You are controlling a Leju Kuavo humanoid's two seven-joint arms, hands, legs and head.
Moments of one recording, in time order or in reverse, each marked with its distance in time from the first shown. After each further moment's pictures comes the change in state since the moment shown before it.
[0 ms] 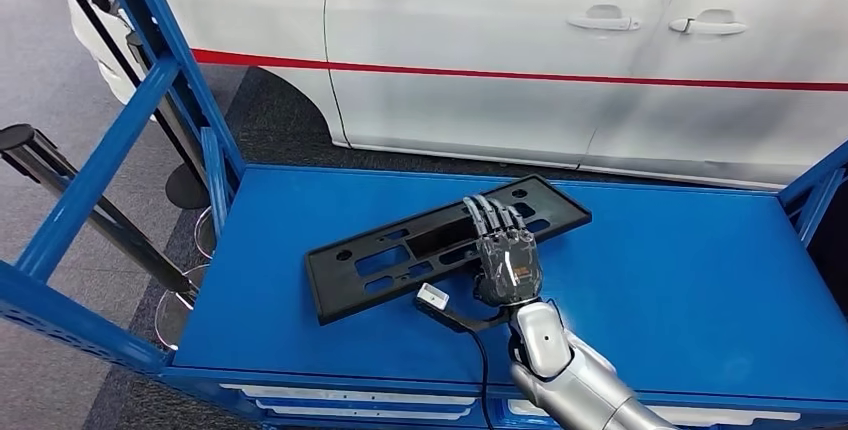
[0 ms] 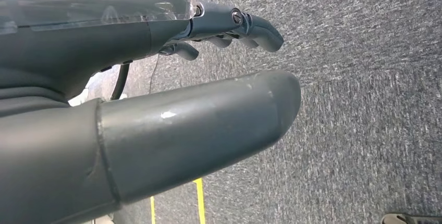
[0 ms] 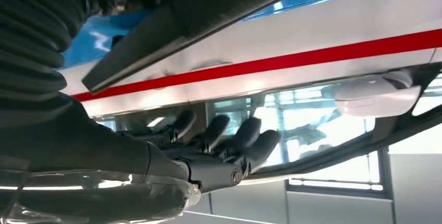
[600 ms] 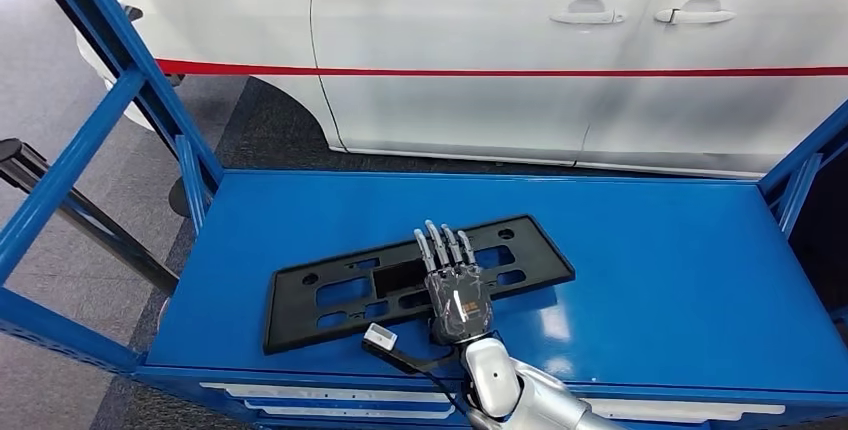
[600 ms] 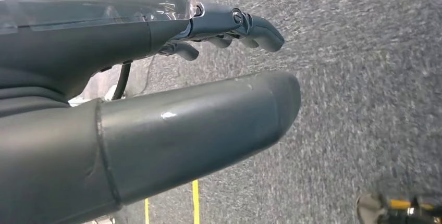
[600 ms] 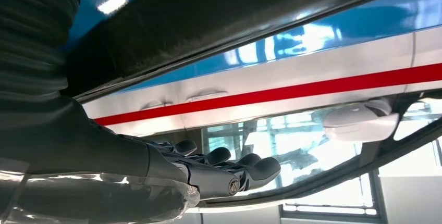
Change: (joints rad) left arm 0.000 -0.007 -0.003 0.000 0.025 0.003 0.006; right arm -0.058 0.050 0.322 0.081 0.008 0.000 0.287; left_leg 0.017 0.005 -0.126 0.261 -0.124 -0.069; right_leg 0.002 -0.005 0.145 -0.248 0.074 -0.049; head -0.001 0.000
